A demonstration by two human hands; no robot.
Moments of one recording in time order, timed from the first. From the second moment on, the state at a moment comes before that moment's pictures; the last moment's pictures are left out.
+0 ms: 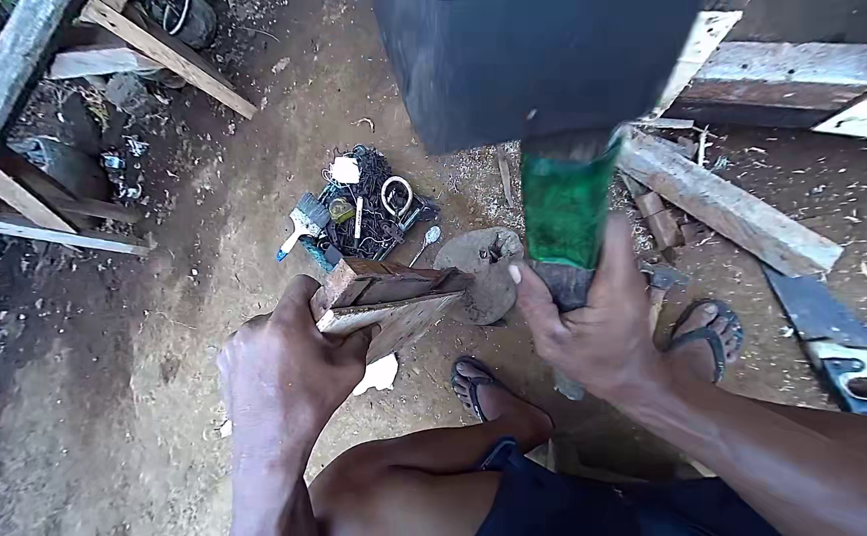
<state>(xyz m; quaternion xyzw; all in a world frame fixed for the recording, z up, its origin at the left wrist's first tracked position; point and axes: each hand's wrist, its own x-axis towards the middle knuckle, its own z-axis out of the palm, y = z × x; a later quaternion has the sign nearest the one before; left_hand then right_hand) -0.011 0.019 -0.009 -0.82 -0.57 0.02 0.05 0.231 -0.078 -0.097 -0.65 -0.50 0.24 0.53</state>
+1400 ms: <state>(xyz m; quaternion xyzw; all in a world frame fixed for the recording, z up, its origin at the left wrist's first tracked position) -0.018 0.016 -0.010 -0.81 -0.58 0.03 0.05 0.236 -0.094 -0.188 -0.68 -0.61 0.39 0.16</state>
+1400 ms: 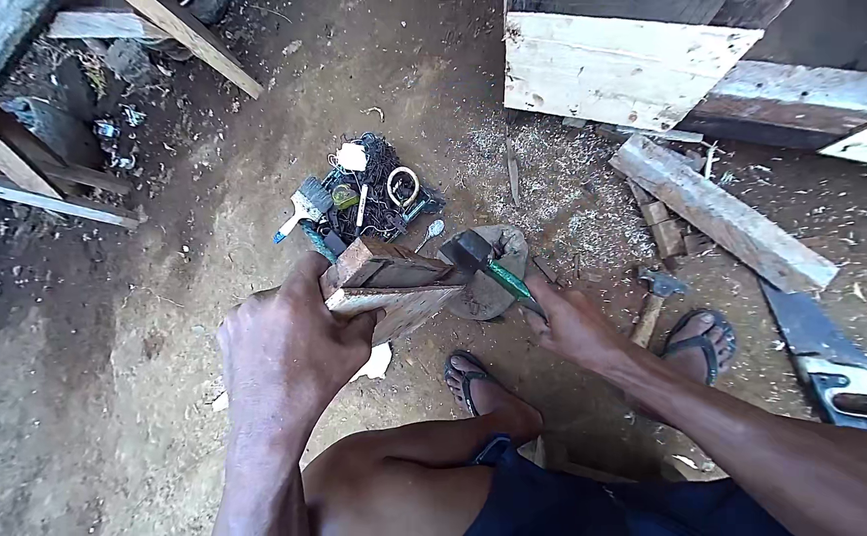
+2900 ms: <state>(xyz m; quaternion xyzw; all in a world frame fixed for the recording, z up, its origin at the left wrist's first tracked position) -0.017 0.018 -0.009 -0.81 -0.58 0.03 0.04 0.239 -0.075 -0.209 -0.68 -0.57 0.45 0.09</state>
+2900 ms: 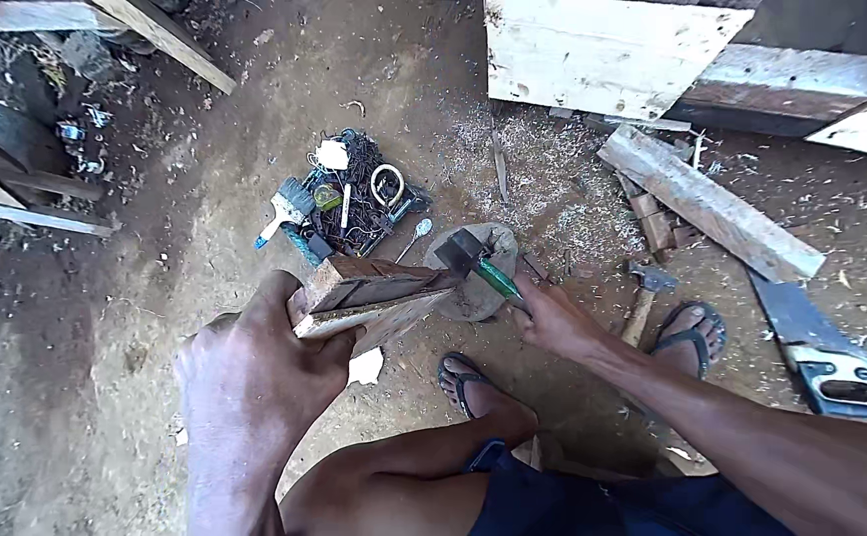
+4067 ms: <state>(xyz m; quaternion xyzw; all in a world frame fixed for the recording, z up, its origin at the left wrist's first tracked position) -0.033 0.030 -0.015 -0.81 -0.58 0.03 0.01 0.256 -0.090 -0.169 -0.71 -0.53 0.33 0.33</state>
